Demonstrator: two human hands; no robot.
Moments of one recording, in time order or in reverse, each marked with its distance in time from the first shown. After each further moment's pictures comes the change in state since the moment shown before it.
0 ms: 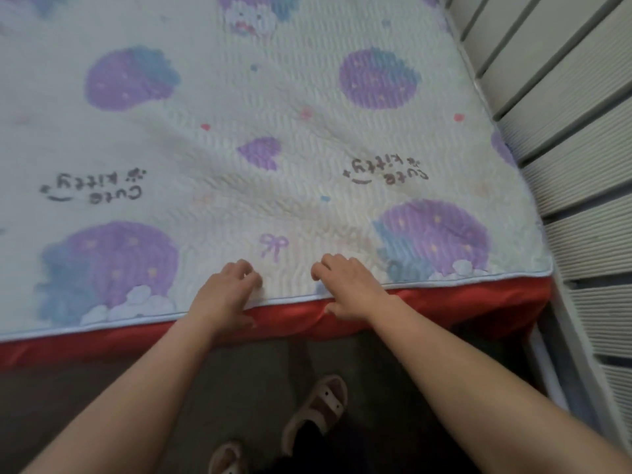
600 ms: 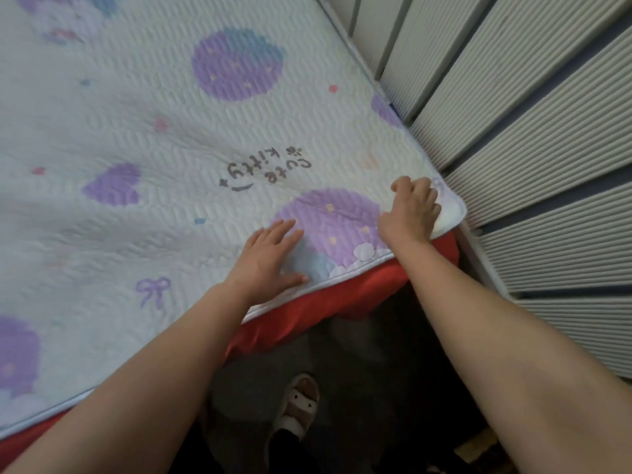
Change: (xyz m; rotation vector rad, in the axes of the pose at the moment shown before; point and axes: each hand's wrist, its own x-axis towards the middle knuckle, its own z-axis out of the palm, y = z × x) left_hand 0.148 0.184 -0.017 -0.113 0.140 0.414; right_hand -0.095 0.211 -0.021 0.275 0.540 1.161
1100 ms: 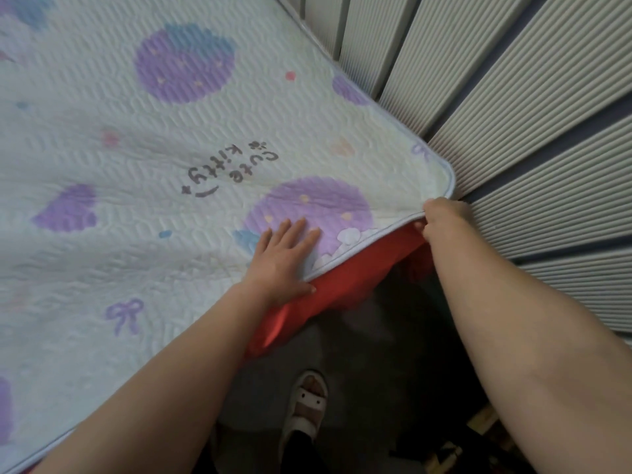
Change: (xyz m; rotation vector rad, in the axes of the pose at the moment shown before) left_hand 0.031 0.045 0.019 0.150 -0.236 0.028; right_hand 0.035 0.096 0.015 1.036 0.056 1.048
